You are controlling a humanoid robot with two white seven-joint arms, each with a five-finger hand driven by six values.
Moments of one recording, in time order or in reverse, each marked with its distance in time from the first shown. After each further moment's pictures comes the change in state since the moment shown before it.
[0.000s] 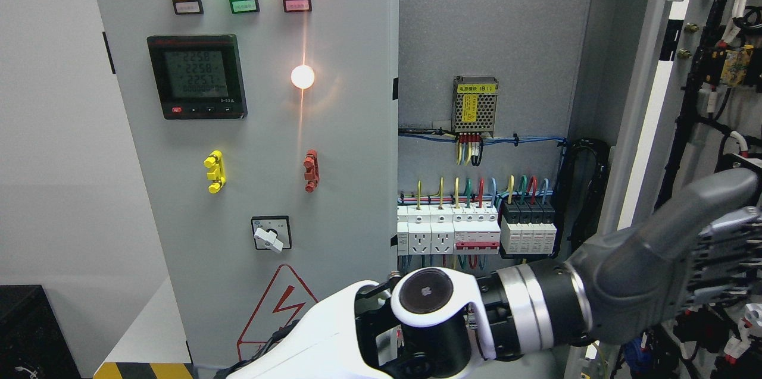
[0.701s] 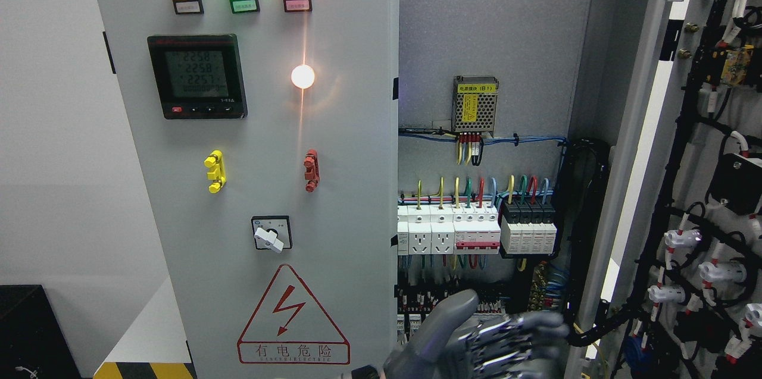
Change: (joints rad) left arm 0.490 0.398 0.027 -0.199 -0.007 -0.023 -0.006; right arm 0.000 0.000 0.000 0.000 0.000 0.000 0.000
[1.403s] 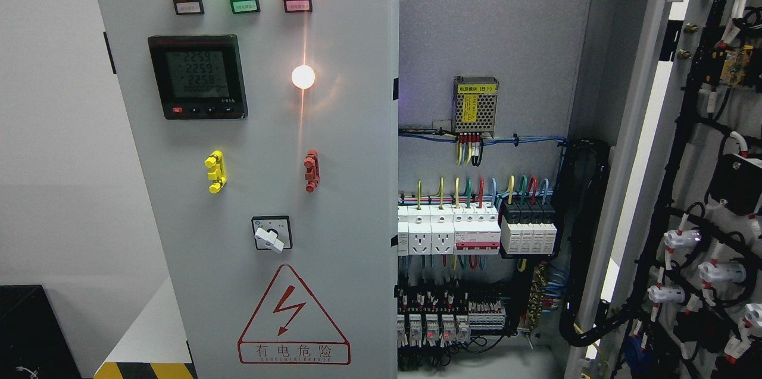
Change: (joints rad) left arm 0.577 0.173 0.014 0.216 -0.273 -0.192 0.007; right arm 0.000 0.000 0.000 0.000 0.000 0.000 0.000
